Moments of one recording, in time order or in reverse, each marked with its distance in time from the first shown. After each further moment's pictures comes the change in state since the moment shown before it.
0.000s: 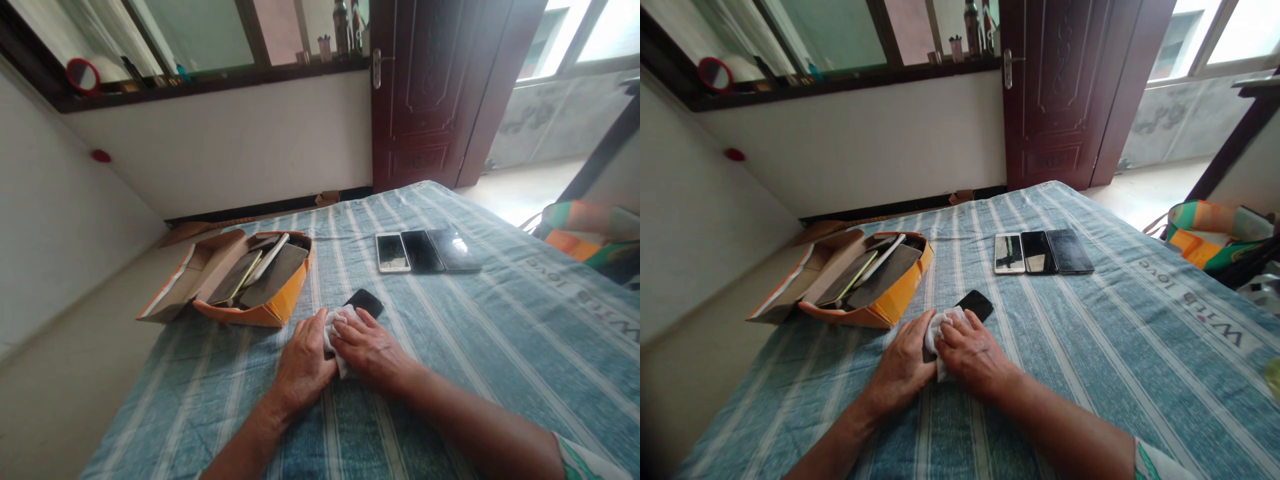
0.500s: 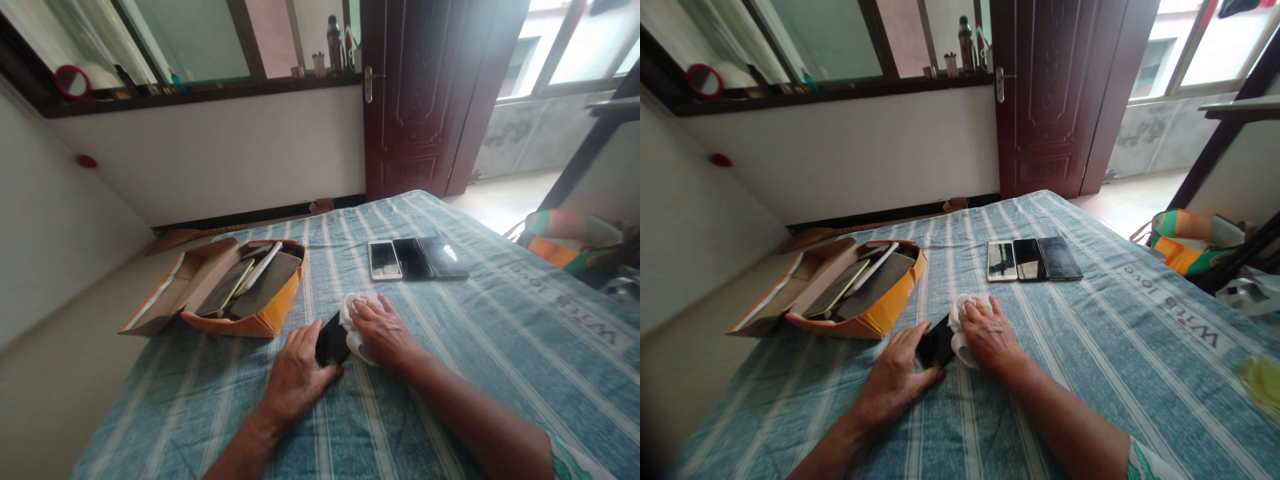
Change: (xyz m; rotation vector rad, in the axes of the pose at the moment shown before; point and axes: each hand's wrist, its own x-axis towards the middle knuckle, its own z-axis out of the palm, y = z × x) left_hand 0.003 0.001 -0.003 -0.028 0.008 -0.001; right_hand 0.000 0.037 -0.016 -0.082 -0.113 0.326
